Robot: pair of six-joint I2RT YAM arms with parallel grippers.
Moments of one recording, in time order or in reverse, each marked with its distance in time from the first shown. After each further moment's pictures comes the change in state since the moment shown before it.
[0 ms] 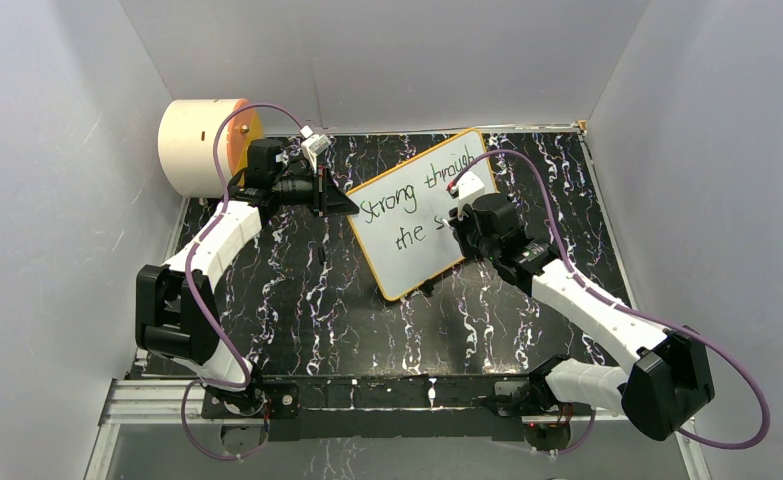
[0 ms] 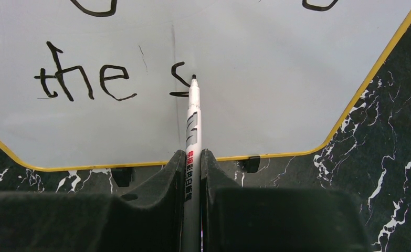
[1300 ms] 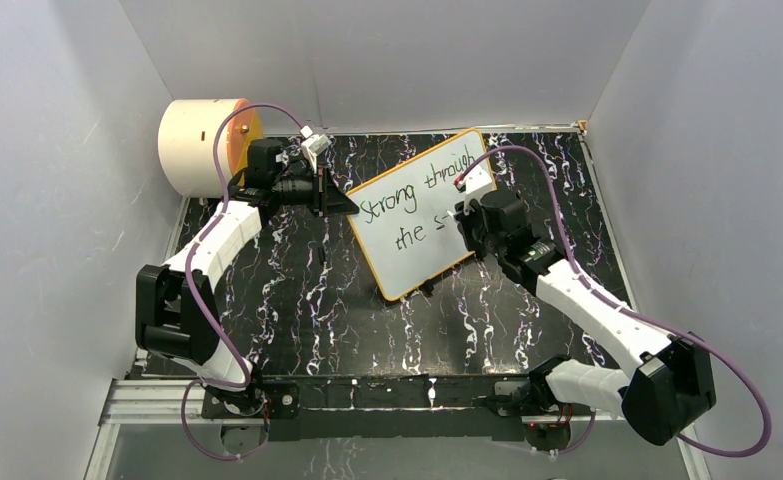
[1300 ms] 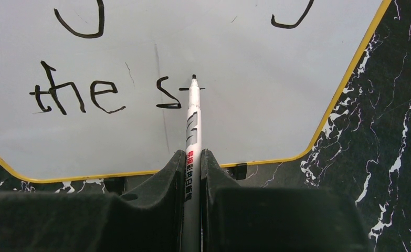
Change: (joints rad) left arm 0.000 0.000 0.000 0.000 0.000 0.000; right arm -0.036 -0.019 0.005 0.027 -0.004 -0.014
